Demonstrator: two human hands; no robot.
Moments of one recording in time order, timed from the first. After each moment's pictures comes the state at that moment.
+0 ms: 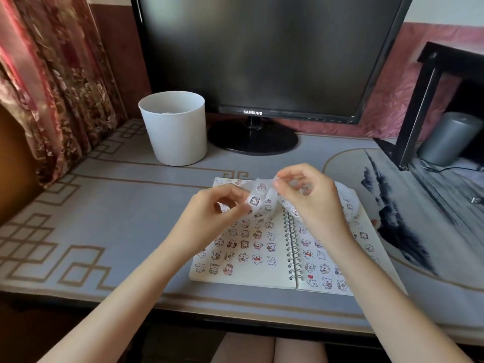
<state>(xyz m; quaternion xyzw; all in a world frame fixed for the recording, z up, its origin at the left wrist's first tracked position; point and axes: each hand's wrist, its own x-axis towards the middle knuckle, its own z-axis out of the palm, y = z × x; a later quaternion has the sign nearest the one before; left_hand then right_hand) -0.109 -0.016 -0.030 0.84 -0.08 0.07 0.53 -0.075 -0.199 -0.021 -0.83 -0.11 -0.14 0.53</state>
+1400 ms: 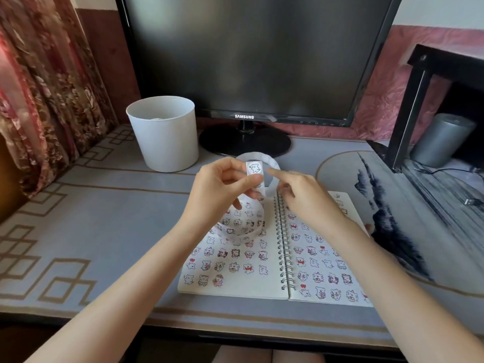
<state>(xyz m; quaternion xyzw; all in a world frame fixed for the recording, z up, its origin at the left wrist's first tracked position) -0.072 -0.042 -0.007 0.75 -0.06 0.08 0.65 -0.028 -0.216 -0.029 -0.95 -0.18 -0.09 0.23</state>
